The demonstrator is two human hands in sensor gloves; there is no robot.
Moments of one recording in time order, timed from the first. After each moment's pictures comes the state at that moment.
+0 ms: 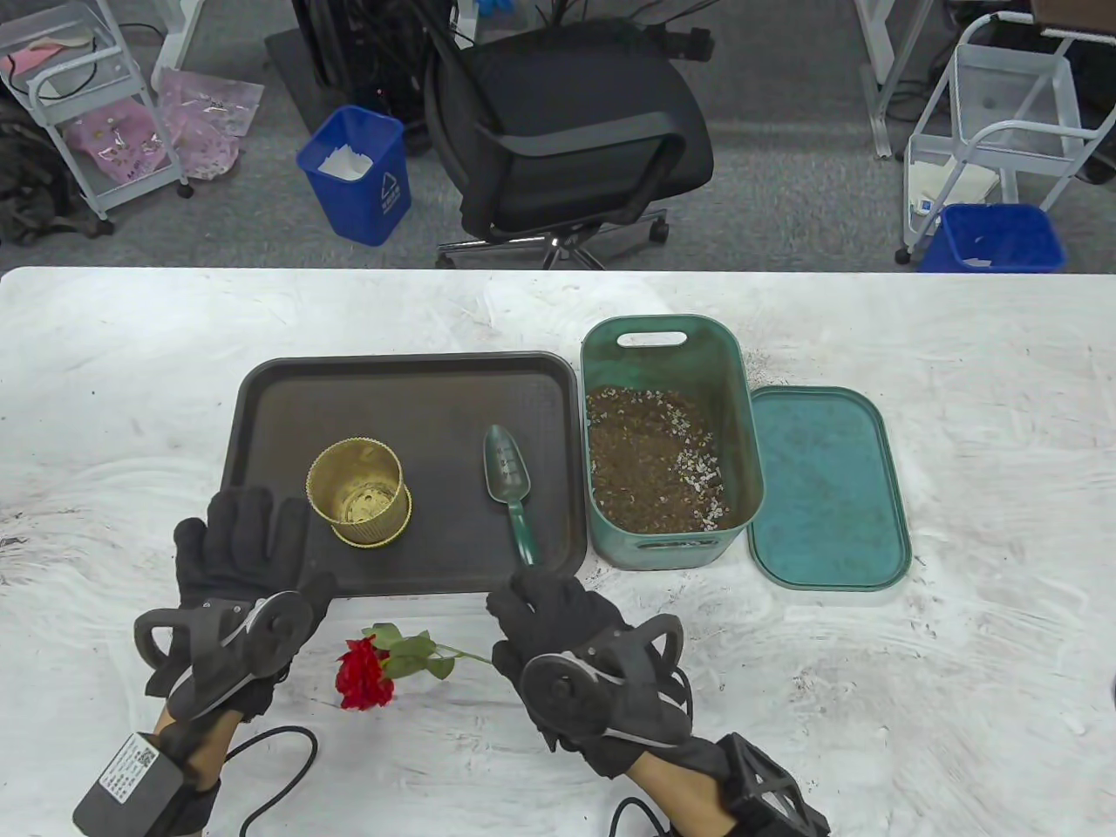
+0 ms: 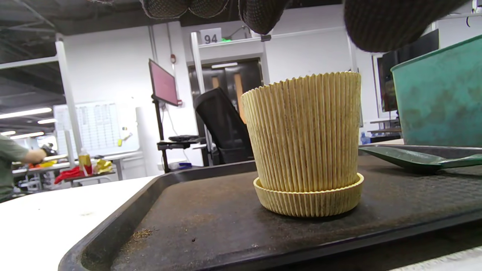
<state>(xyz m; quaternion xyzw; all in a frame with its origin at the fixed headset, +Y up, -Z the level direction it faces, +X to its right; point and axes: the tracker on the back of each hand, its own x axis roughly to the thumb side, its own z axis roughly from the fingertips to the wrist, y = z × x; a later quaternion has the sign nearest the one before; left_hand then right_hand) -0.298 -0.681 -0.188 0.12 -0.04 -0.07 0.99 -0.006 -0.674 -0.153 0.27 -0.03 0.96 0.10</state>
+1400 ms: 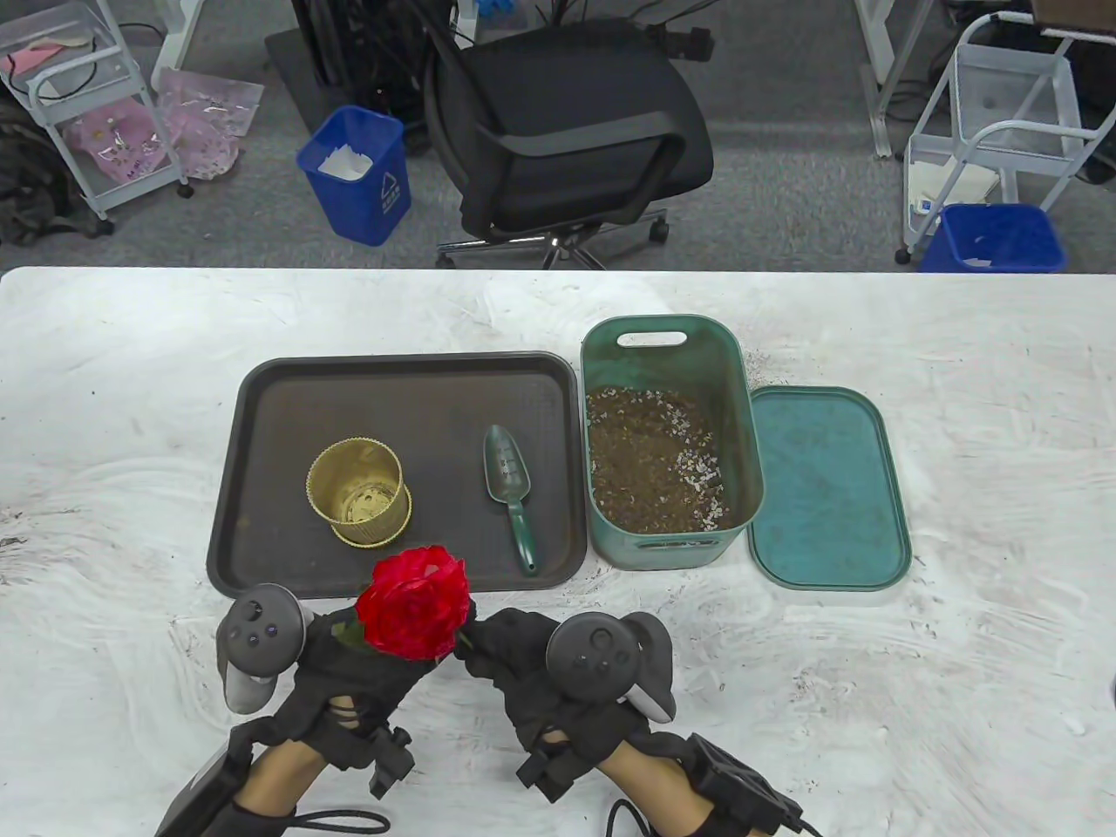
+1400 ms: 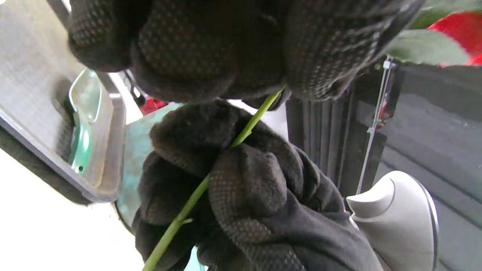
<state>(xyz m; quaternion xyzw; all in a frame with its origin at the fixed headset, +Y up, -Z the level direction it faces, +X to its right) -0.230 -0.683 -0.176 -0.03 -0.22 0.56 0.79 -0.005 -0.689 -0.163 0.25 0.03 0.88 0.41</state>
